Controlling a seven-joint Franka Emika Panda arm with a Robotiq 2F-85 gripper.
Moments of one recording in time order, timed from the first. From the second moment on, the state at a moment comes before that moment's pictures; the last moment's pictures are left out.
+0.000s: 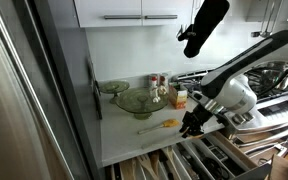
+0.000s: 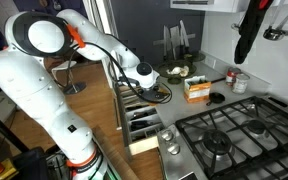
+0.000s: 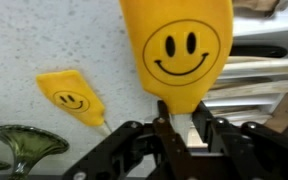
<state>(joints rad) 0.19 -0.10 -0.03 -2.61 1.18 2.75 -1.89</state>
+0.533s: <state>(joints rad) 0.18 -0.22 -0.02 -2.75 0.95 2.62 -1.66</state>
